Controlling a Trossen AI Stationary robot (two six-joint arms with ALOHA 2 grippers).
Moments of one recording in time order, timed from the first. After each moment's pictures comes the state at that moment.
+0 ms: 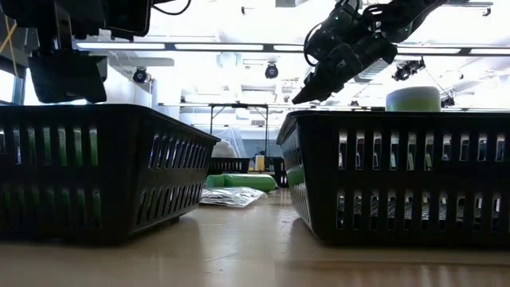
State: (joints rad) left arm -0.52 1.38 0.78 -0.08 -0.04 -1.12; right arm -0.47 1.44 0.92 -0.12 -0.45 -0.34
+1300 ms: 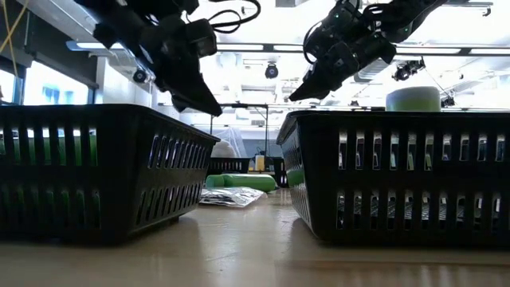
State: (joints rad) left arm 0.02 1.38 0.78 -0.04 0.05 -0.17; right arm -0.47 1.44 0.92 -0.09 -0.44 -0.34
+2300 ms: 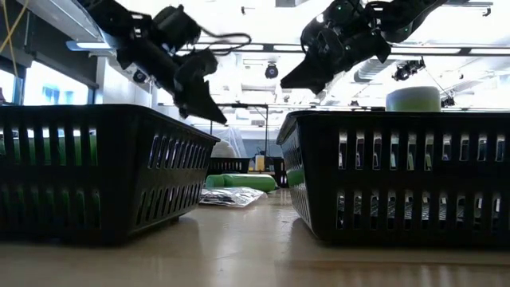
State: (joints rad) left arm 0.34 1.38 0.77 0.04 0.16 -0.02; right arm -0.47 1.44 0.92 0.07 -0.44 -0.16
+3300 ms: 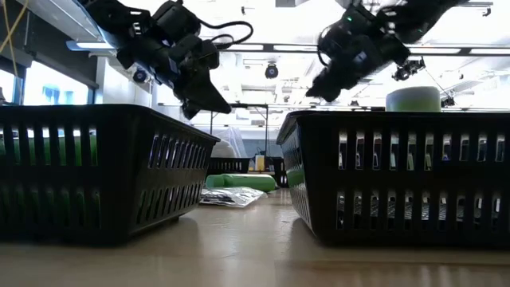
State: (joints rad) left arm 0.31 1.38 0.77 0.07 0.32 -0.13; right arm -0.49 1.35 0.82 -0.10 -0.58 -0.33
